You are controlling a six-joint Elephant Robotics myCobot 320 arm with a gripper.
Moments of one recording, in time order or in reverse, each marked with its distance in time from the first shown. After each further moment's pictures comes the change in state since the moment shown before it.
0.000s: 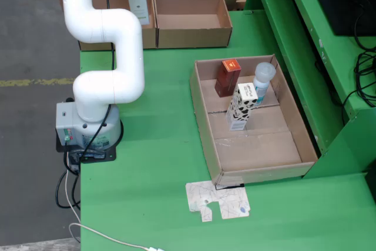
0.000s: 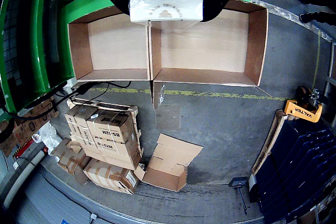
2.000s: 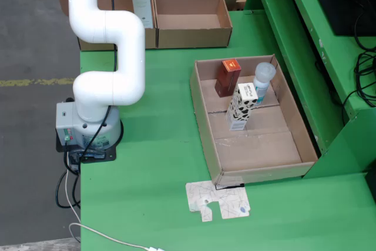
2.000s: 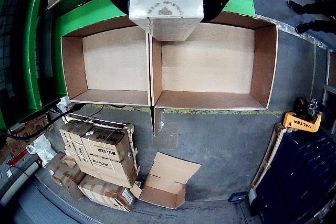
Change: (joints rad) arm -0.095 -0.041 0.000 -0.072 0.064 -0.054
